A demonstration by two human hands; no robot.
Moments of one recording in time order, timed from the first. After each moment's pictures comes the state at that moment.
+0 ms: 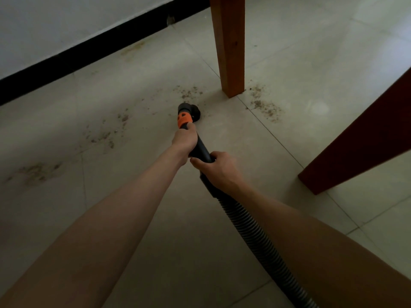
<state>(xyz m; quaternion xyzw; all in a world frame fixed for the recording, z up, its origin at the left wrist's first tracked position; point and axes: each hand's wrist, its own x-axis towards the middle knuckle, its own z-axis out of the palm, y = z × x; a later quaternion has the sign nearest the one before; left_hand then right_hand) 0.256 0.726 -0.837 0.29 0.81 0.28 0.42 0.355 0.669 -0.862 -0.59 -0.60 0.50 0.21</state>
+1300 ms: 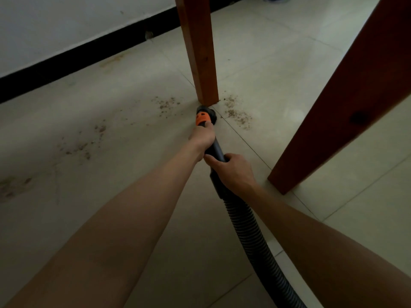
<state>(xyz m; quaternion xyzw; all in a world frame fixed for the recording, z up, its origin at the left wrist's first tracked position) 0.351 0.733 -0.814 0.37 0.78 0.23 0.45 0.429 0.665 -0.845 -0.66 -0.52 0.49 0.25</state>
